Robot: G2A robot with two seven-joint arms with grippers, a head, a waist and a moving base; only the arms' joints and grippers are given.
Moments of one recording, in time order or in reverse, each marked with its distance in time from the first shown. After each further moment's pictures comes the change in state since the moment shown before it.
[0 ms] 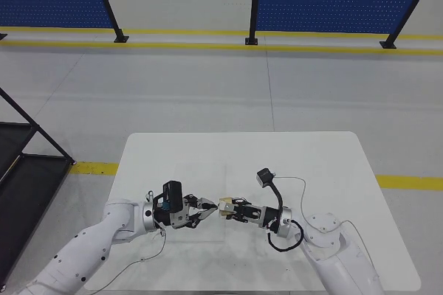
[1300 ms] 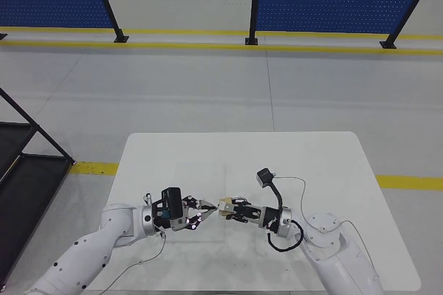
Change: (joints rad) left arm 0.058 -0.014 -0.044 -0.029 0.127 0.066 0.067; right arm 0.000 0.000 0.000 0.000 0.000 0.000 0.000
